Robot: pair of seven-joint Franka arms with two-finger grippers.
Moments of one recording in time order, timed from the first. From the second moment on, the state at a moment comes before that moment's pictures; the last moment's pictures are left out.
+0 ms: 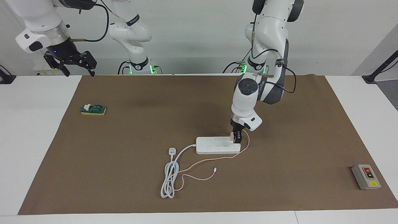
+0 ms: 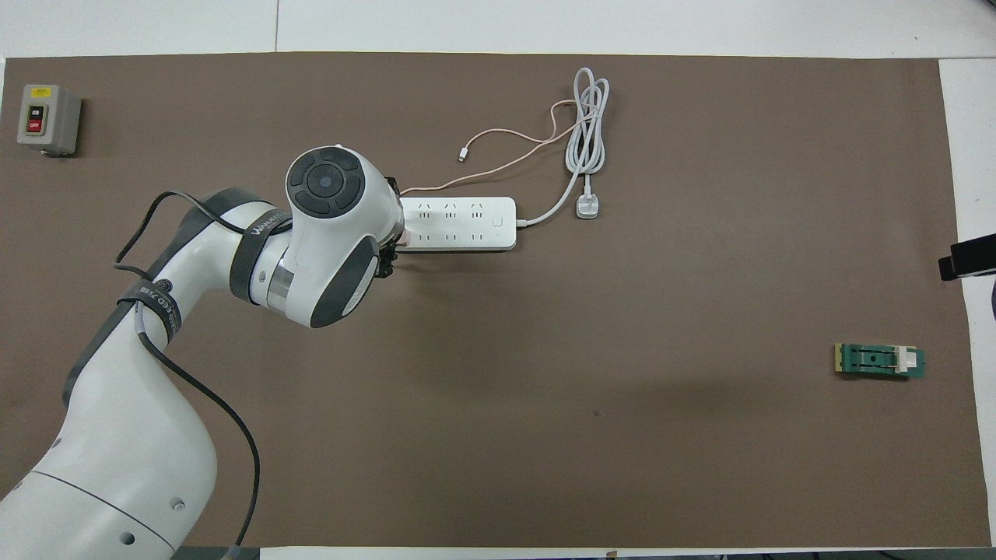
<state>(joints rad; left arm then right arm) -0.41 0.40 -0.08 -1.79 0.09 2.25 -1.94 -0.10 -0.07 -0.01 -1.60 -0.03 1.47 -0.11</state>
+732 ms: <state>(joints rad) -0.38 0.26 -0.08 -1.78 0.06 2.07 -1.77 -0.10 -0.07 -0.01 -1.60 -0.03 1.47 -0.11</state>
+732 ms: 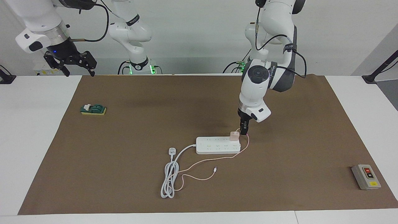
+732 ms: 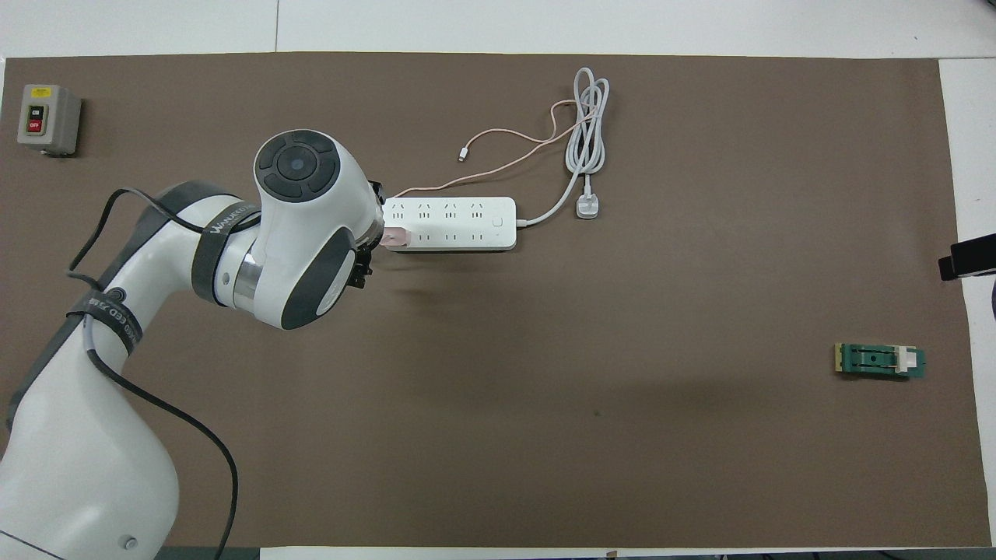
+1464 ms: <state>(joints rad) -0.28 0.08 -0.07 -1.64 -0.01 1.77 -1.41 -0.10 -0.07 -0.01 -1.60 -0.03 1.47 -0.11</state>
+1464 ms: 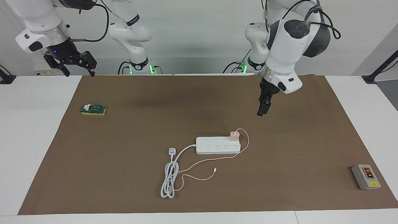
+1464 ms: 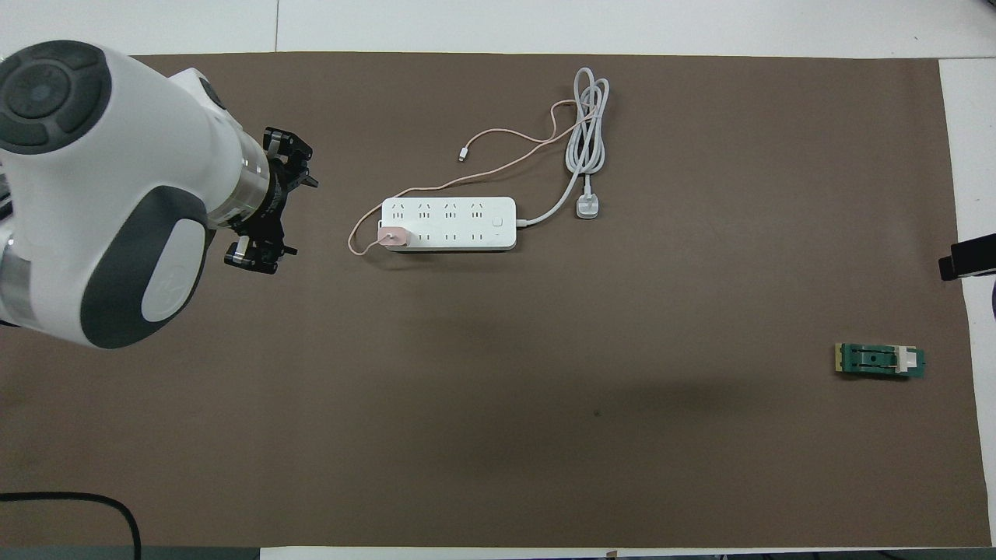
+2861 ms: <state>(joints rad) 0.01 -0.09 -0.07 -1.65 -0.01 1.51 -0.22 -0.10 -0.07 -0.01 -1.60 -0.03 1.47 -0.11</state>
